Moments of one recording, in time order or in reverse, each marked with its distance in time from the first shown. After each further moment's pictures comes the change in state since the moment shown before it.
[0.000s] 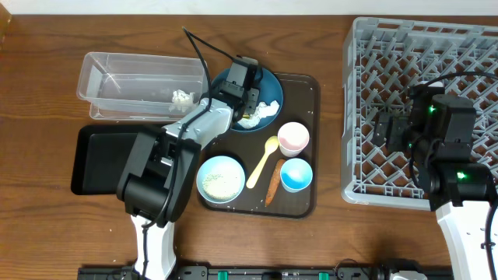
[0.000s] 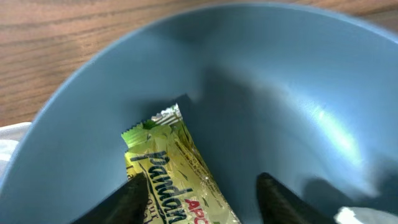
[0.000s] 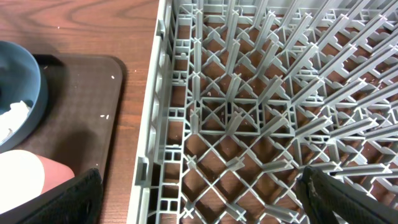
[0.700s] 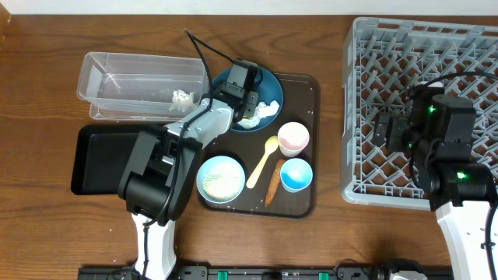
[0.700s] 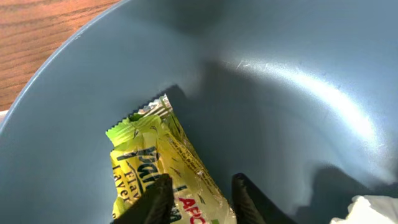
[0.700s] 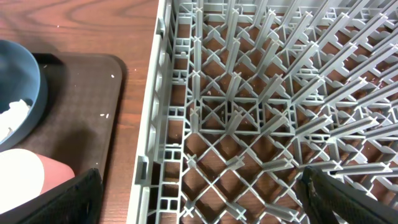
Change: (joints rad) left arm 0.000 0.010 0.000 -0.028 -0.002 0.006; right arm 0.000 0.000 0.000 -0.004 0.000 0.000
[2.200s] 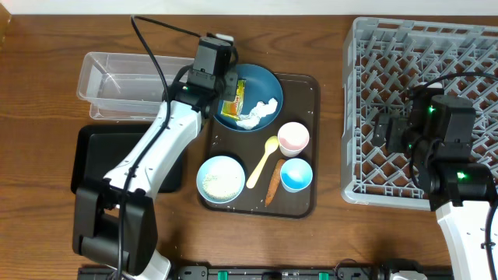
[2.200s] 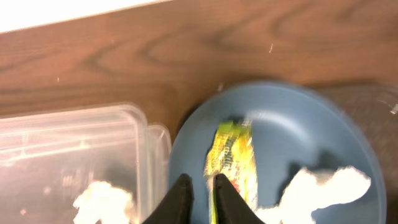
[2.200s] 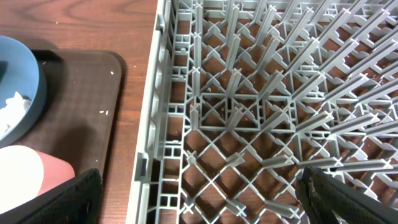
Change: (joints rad) left arm 0.072 -0.349 0.000 -0.210 0.018 0.008; right arm 0.000 0.000 0.000 -0.011 0.000 0.000
